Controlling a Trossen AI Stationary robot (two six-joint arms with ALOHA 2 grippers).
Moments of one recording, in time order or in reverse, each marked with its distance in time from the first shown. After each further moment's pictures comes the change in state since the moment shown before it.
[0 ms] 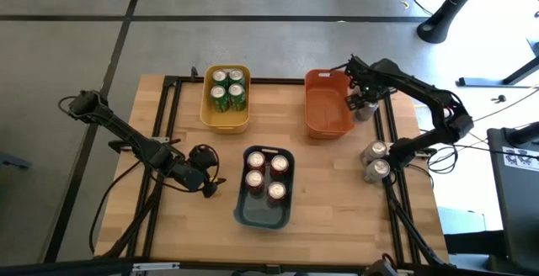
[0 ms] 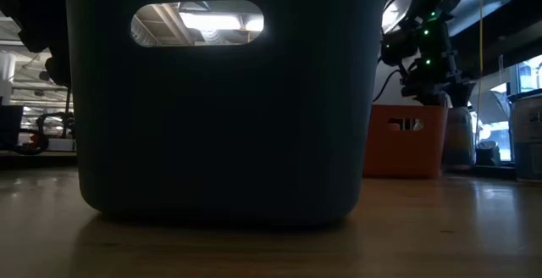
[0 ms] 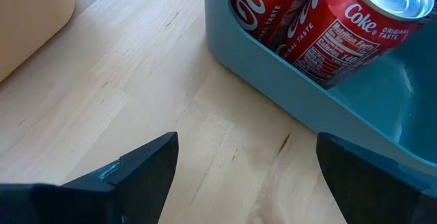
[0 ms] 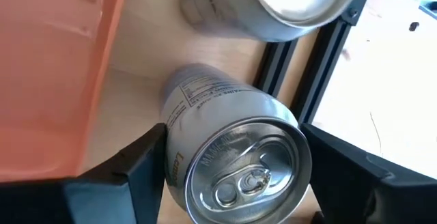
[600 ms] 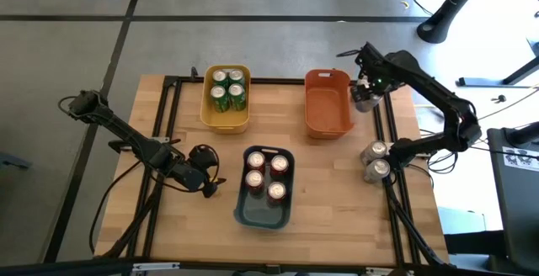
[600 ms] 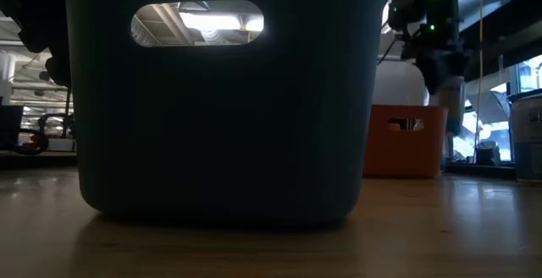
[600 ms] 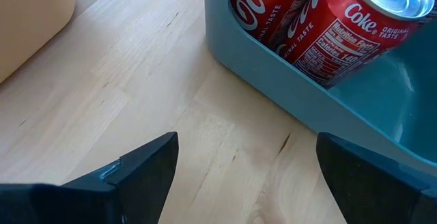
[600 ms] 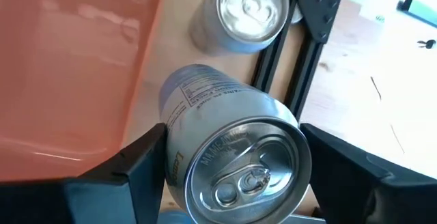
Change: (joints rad) left arm 0.000 0.000 0.000 0.000 0.000 0.004; right arm 0.000 -0.103 0.187 -0.146 -0.040 0.009
